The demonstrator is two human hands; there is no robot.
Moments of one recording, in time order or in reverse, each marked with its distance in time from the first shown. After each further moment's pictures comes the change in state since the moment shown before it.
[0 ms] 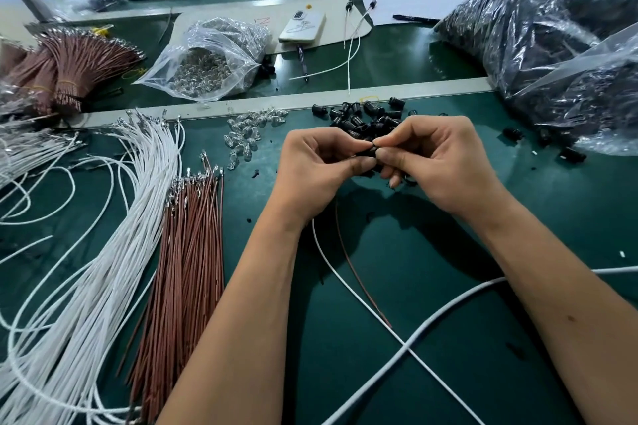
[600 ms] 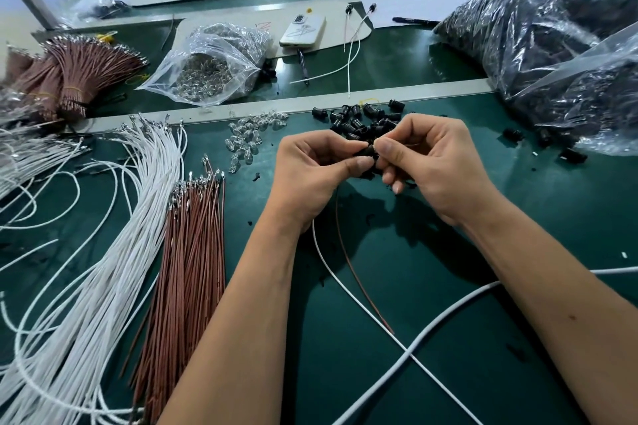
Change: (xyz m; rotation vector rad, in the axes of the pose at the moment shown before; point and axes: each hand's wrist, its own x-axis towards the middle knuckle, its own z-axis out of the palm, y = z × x) left_hand -0.004 0.001 0.000 -0.105 0.025 -0.009; right_hand -0.003 -0.007 0.008 0.197 0.063 0.124
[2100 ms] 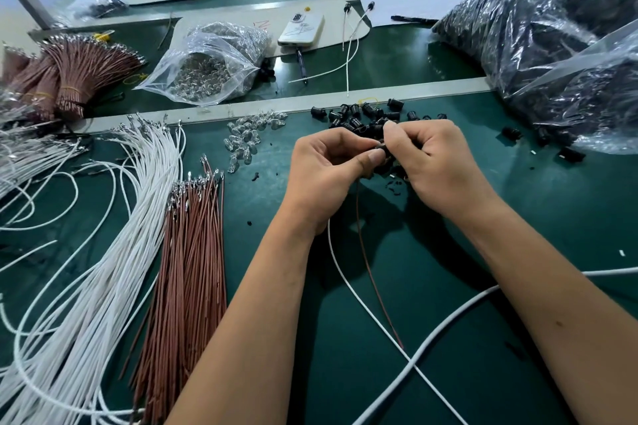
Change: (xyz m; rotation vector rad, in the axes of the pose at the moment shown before) left_hand -0.001 0.000 0.014 -0.003 -0.001 -0.080; right_hand 0.003 -0.005 0.001 -0.560 0.074 -0.122
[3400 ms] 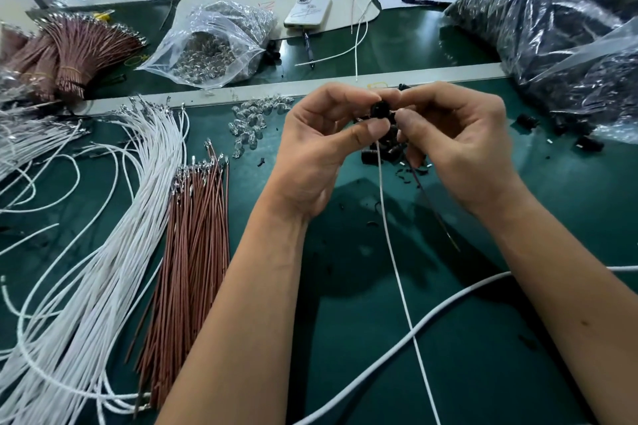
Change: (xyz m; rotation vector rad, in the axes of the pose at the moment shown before) left_hand -0.002 0.022 -0.009 -0.384 -0.200 0.173; right_hand -0.005 -0.012 -0.003 0.315 0.080 -0.168
